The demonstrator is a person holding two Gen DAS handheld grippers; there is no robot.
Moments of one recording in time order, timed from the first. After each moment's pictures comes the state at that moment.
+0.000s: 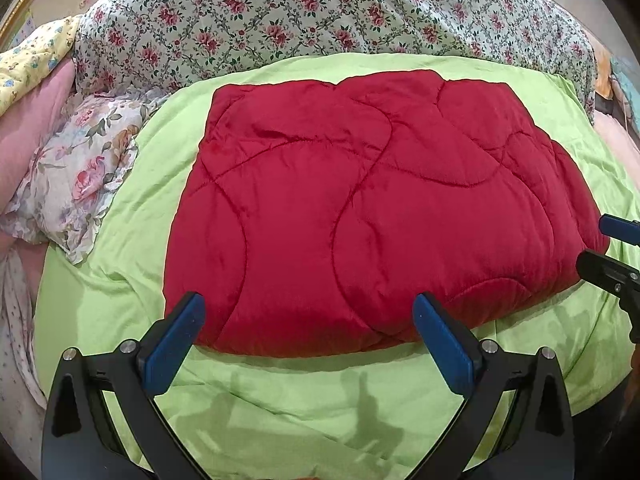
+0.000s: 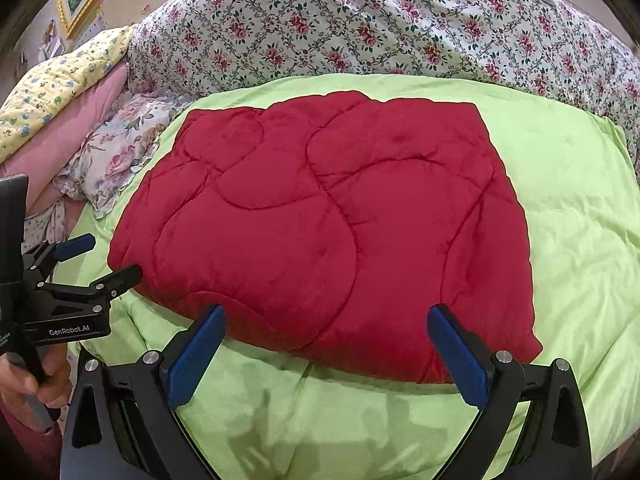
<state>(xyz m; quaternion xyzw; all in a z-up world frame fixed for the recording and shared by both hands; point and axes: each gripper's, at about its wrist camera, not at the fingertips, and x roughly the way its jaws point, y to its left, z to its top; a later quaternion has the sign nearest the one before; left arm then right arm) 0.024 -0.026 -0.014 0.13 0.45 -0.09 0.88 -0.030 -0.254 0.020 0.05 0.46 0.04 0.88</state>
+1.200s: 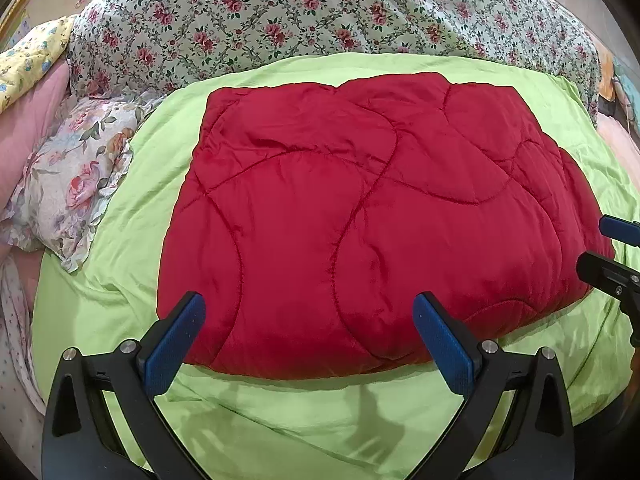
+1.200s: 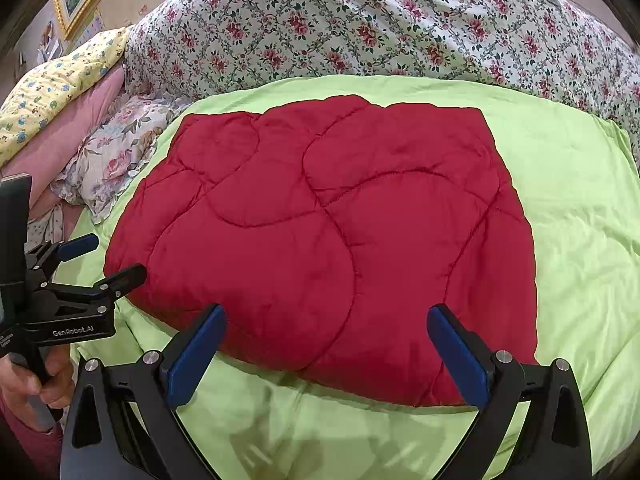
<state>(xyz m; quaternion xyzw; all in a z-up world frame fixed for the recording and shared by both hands) 0.042 -0.028 -0.017 0.13 0.46 -0.09 0.88 -0.015 -0.257 0.018 0.05 0.47 0.04 0.88</state>
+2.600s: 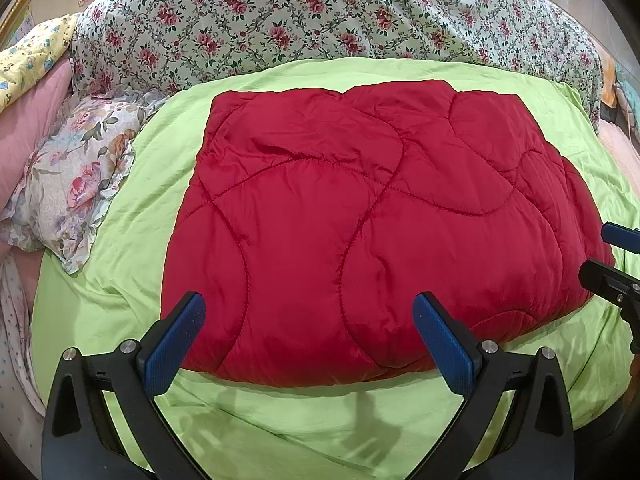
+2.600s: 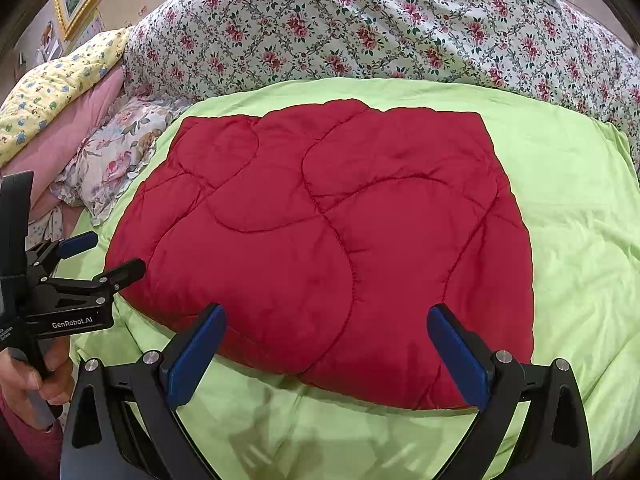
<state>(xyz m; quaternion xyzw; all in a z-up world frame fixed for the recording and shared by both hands) 0.047 -0.024 -0.015 0.12 0.45 -0.09 0.88 -0.013 -0.256 0.022 0.05 0.46 0.04 0.88</state>
